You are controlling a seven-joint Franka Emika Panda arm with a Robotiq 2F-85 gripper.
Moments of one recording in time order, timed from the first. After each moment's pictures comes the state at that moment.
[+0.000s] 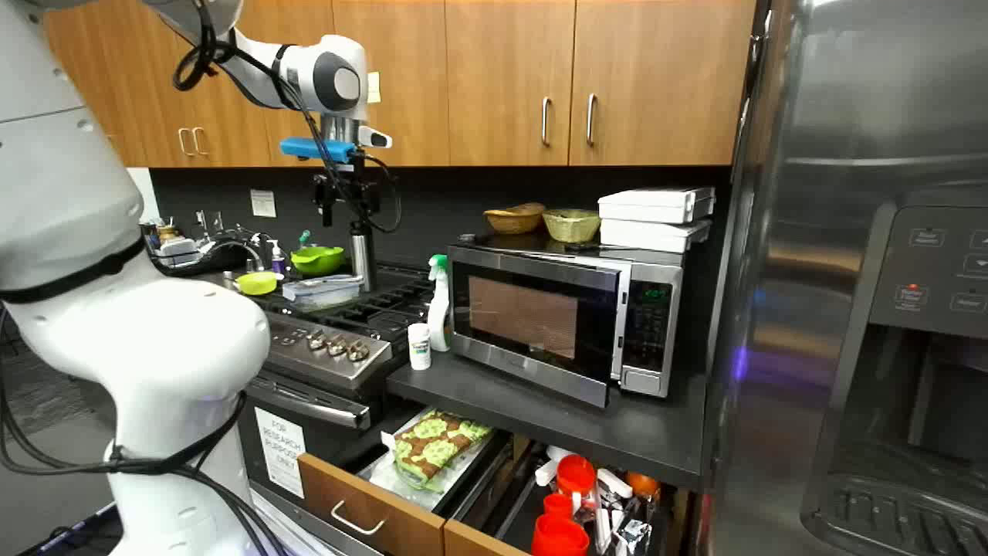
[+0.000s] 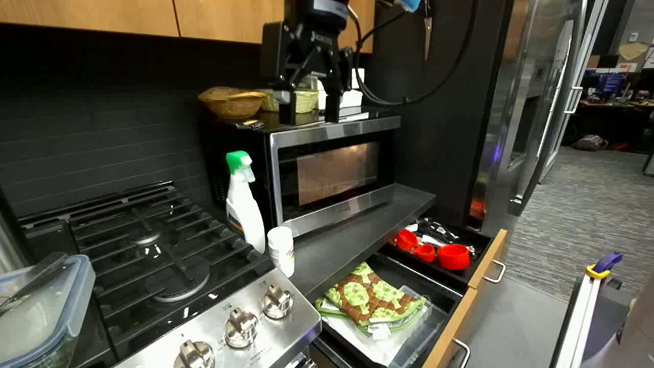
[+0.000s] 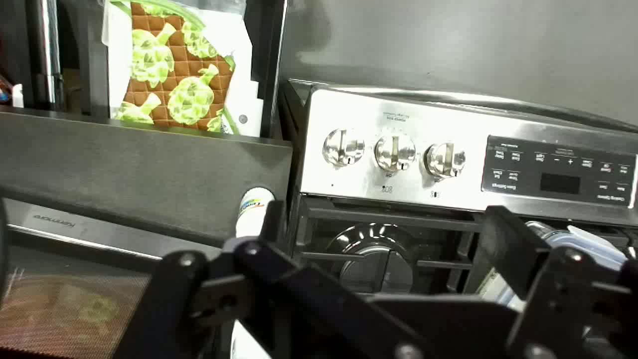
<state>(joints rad) 0.19 -0.31 0.20 -2.16 0.19 1.88 0.13</state>
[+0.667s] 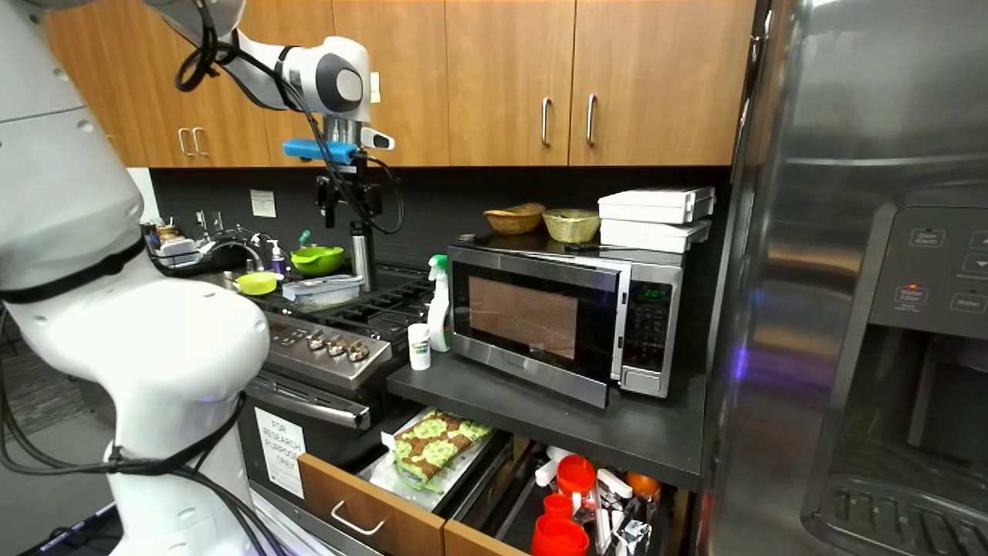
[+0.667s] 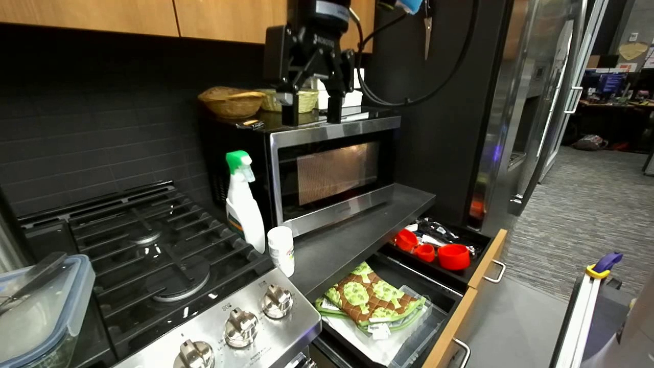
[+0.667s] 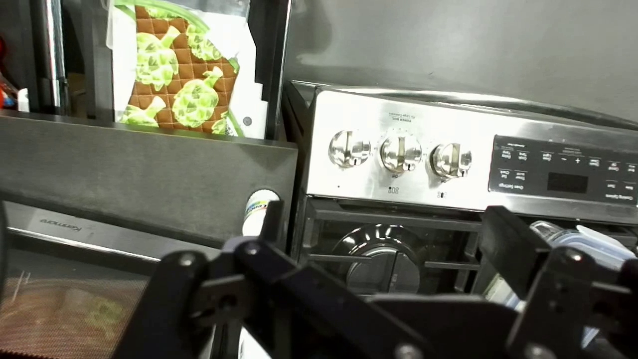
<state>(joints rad) 0.18 -0.31 0.20 -2.17 0.18 1.88 0.13</state>
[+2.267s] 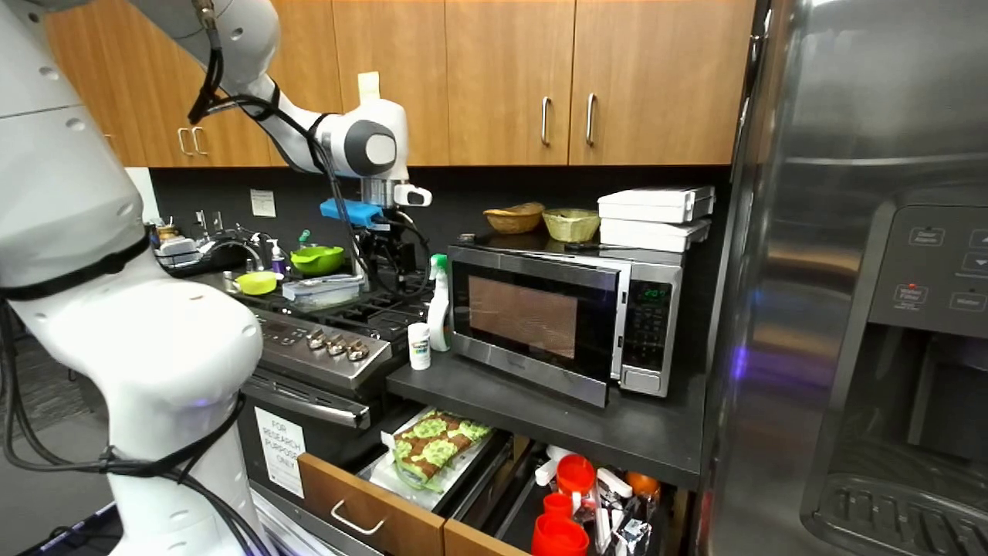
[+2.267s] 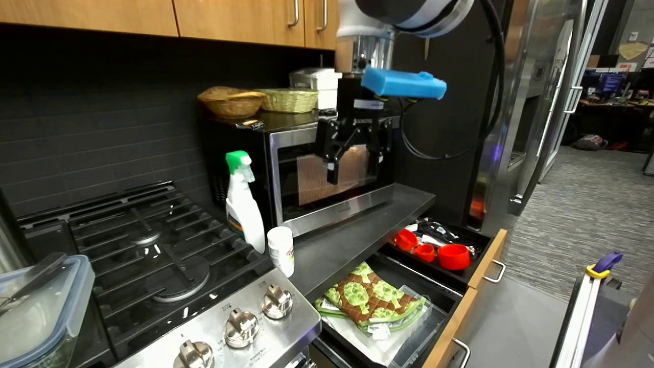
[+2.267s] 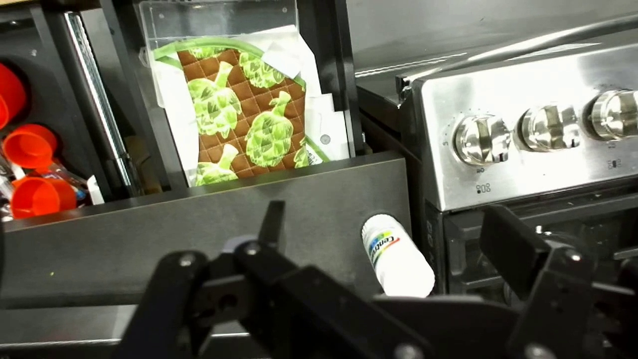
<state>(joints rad) 0.08 -0.30 0.15 -2.45 0.16 2.17 0.25</state>
